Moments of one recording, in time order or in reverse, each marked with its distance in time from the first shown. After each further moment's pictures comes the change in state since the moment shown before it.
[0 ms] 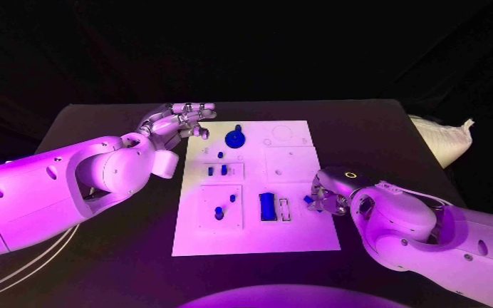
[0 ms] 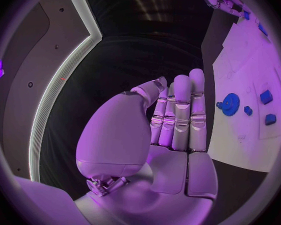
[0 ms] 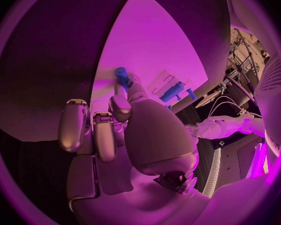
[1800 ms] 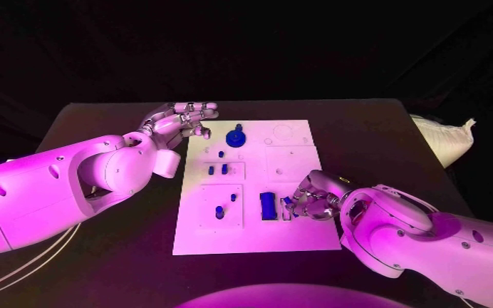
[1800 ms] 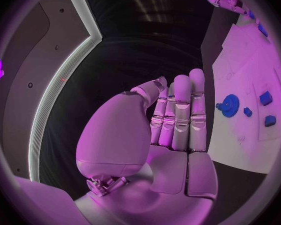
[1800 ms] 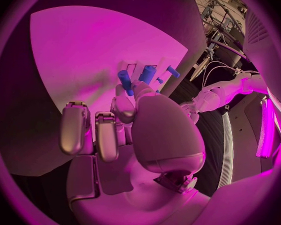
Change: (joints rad) left arm -0.001 0.000 0.000 0.004 -0.007 0.001 -0.001; left_hand 0.000 0.000 0.000 0.000 0.000 0.000 0.000 0.000 0.000 0.000 0.000 0.000 0.000 0.000 0.000 0.000 0.000 0.000 0.000 0.000 0.000 0.000; right arm 0.013 0.042 -0.007 0.050 0.330 -0.170 -0.004; right_hand -0.164 -0.086 0.210 0.143 0.359 0.045 -0.020 -0.045 -0.040 0.024 -0.016 0.029 0.031 -0.001 -0.001 0.010 0.000 0.000 0.015 0.000 0.019 0.042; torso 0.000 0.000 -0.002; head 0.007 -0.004
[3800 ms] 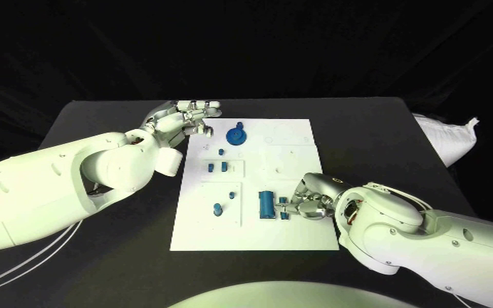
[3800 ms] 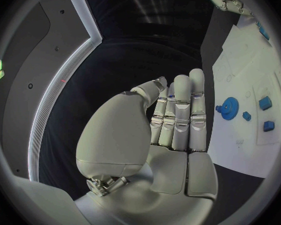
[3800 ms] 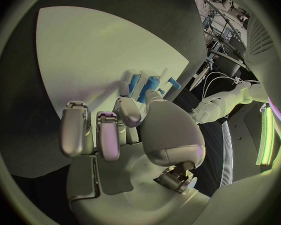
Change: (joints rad) left arm 0.000 -0.001 0.000 0.003 -0.011 0.009 -0.004; left_hand 0.000 0.000 0.000 0.000 0.004 0.000 0.000 0.000 0.000 0.000 0.000 0.004 -0.001 0.000 0.000 0.000 -0.003 0.000 0.000 0.000 -0.003 -0.001; right arm -0.001 0.033 -0.001 -0.026 -0.041 0.099 -0.006; right_hand -0.322 0.070 -0.196 0.013 -0.192 0.066 -0.027 0.028 0.046 0.029 -0.021 0.018 0.023 0.000 -0.021 0.009 -0.001 0.000 0.014 -0.014 0.004 0.011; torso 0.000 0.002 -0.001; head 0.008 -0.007
